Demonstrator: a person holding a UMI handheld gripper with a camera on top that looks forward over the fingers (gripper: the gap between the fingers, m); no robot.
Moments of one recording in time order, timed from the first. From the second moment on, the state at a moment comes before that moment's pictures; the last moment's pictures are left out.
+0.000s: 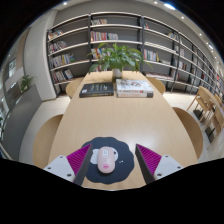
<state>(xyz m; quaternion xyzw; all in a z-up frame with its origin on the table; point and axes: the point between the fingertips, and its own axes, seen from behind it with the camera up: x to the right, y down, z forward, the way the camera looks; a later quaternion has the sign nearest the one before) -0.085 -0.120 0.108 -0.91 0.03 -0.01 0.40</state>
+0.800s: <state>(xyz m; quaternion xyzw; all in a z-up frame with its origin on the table) -0.033 -0.290 0.195 -0.89 -0.01 0.00 0.46</state>
